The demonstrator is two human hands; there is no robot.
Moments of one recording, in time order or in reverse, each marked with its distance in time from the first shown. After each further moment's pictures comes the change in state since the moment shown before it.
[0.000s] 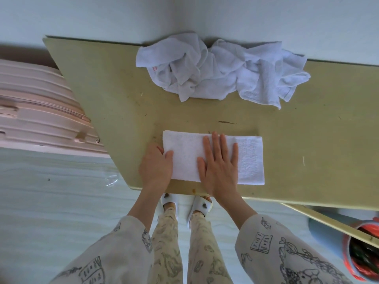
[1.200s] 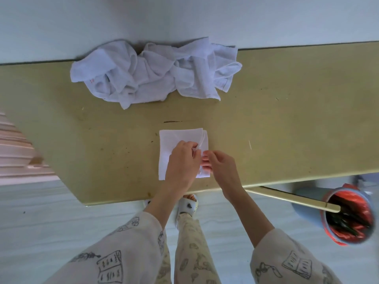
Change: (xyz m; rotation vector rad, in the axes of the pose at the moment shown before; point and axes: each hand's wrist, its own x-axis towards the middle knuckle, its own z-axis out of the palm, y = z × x) left_hand -0.072 0.093 0.101 0.025 -0.211 0.583; right_hand -0.026 0.097 -0.073 1.273 -0.151 0.819
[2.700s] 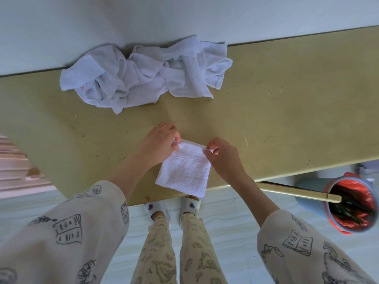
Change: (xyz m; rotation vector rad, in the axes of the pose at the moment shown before) left_hand 0.061 -0.033 -0.047 0.472 -0.237 0.517; right_hand 0.017 -0.009 -0.019 -0.526 -0.004 -0.303
